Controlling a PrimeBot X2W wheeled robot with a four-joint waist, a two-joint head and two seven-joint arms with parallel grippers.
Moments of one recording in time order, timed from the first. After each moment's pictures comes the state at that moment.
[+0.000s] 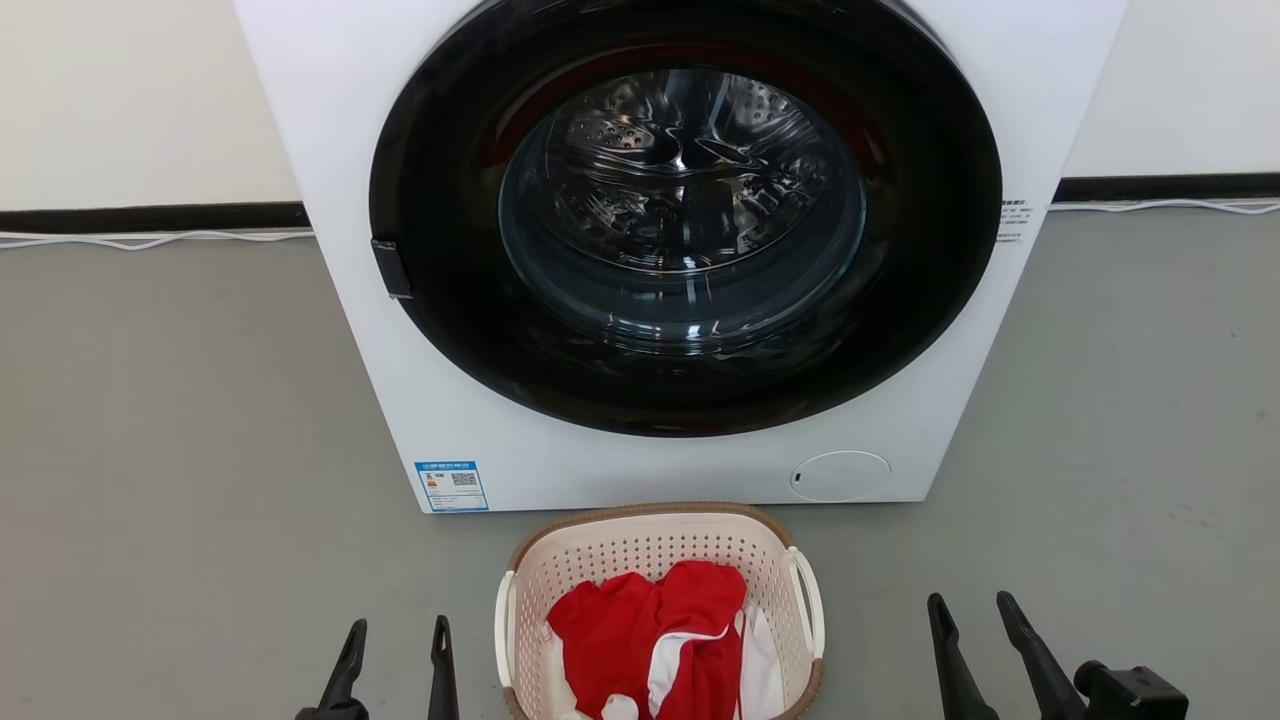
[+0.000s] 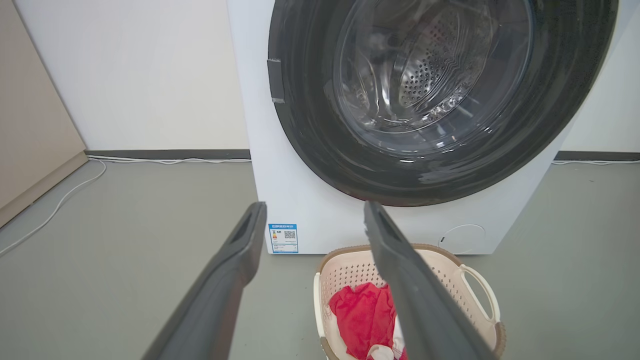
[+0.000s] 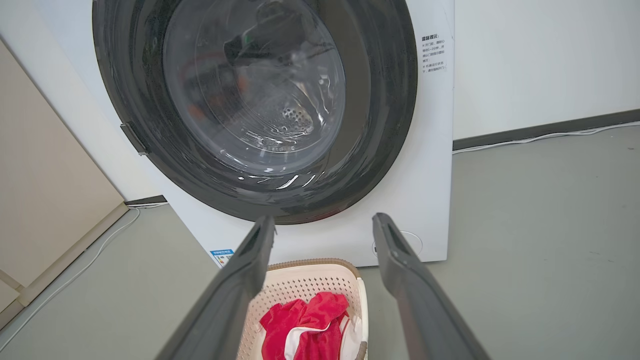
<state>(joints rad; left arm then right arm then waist) 0.19 0.07 -0.16 0.09 -0.14 0.17 -0.26 0.10 -0.05 0.03 0.28 0.25 0.12 -0.25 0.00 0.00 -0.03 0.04</state>
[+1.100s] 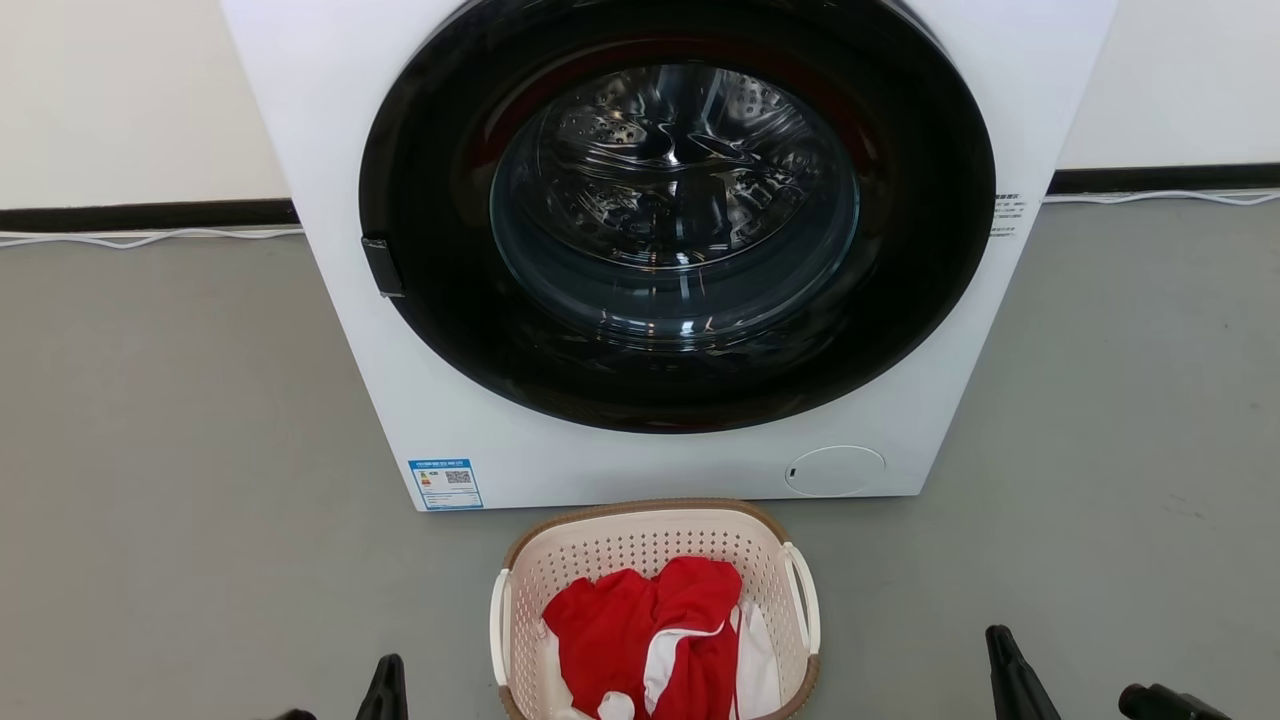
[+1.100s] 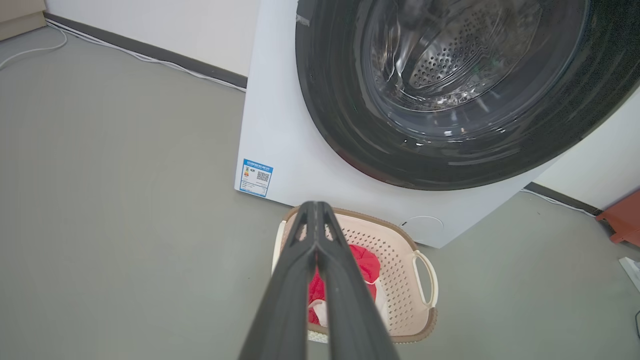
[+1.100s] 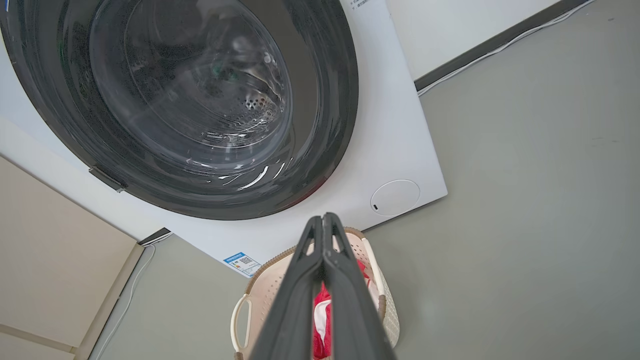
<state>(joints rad) 0.18 0.07 -0.14 0.17 -0.47 0.11 -0.19 0.11 -0.05 0.01 0.32 0.55 0.12 -0.18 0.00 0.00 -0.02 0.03</state>
